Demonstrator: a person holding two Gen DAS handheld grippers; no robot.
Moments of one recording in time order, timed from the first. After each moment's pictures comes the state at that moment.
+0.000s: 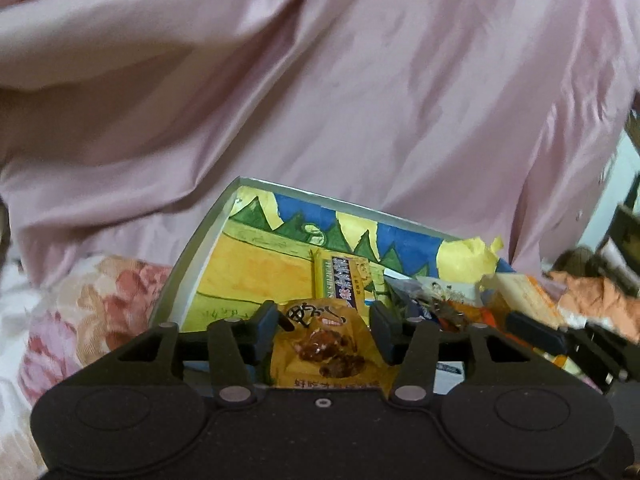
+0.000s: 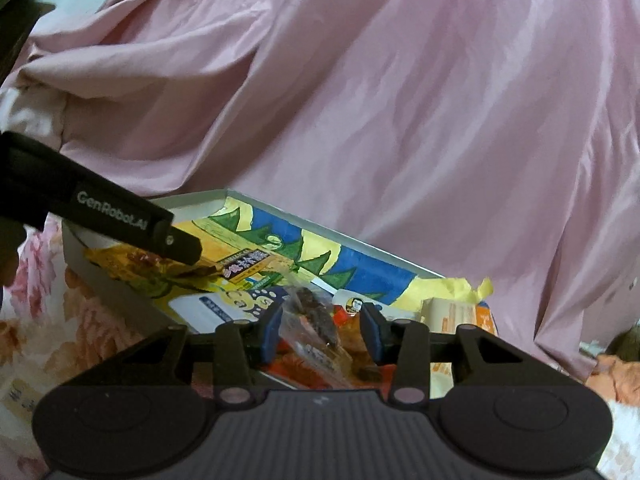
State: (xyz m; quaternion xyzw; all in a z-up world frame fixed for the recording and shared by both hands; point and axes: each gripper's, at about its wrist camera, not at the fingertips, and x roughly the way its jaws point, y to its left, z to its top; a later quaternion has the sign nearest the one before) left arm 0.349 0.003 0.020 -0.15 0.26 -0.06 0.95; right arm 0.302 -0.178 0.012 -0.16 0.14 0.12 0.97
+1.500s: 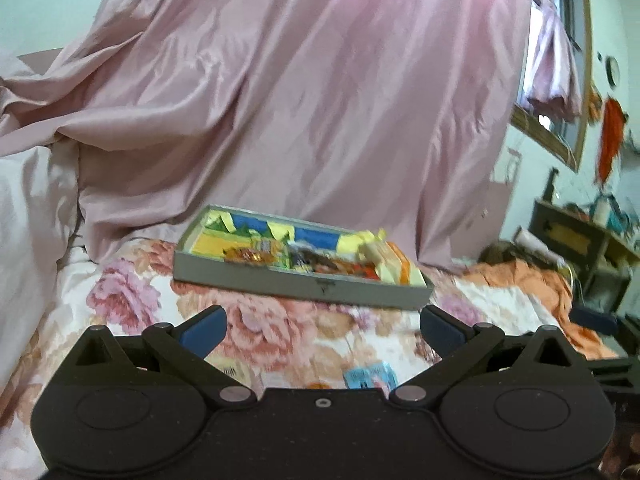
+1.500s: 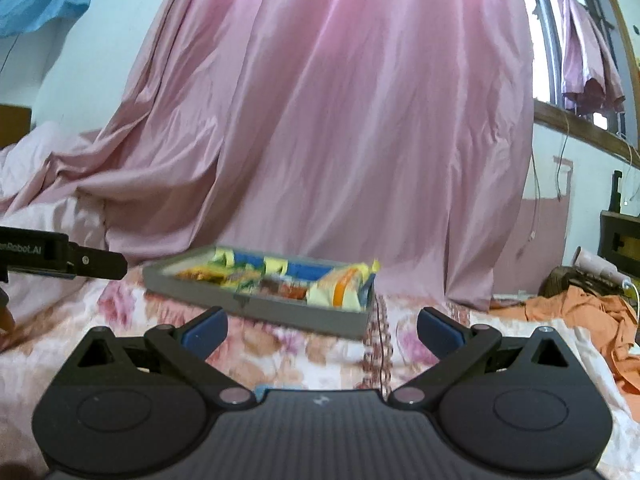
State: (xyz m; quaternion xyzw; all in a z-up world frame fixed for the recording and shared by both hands) left arm 0.093 -0.036 0.053 -0.10 0.17 -0.11 0.97; right arm 0.057 -0.287 0.054 -0.06 0.09 0.08 0.99
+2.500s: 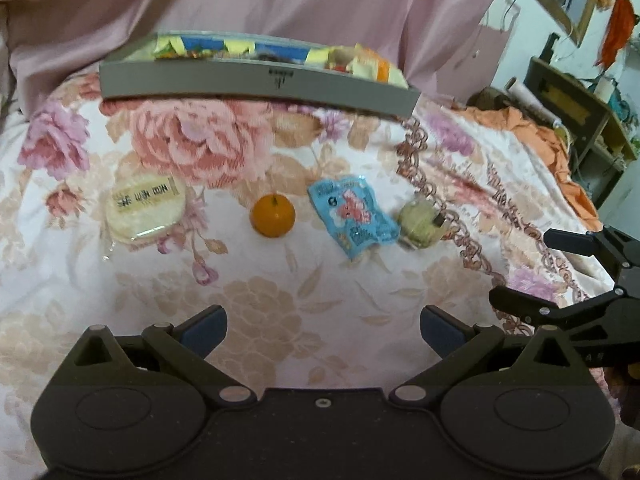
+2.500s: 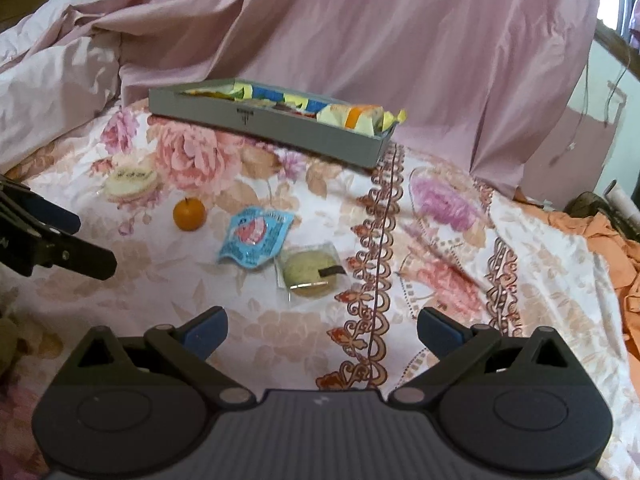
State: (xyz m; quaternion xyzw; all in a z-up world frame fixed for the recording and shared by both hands) left arm 0.129 -0.087 -0.027 -0.06 0.40 -0.16 0.90; right arm 0.083 -0.314 -0.013 -0.15 0.30 0.12 0.94
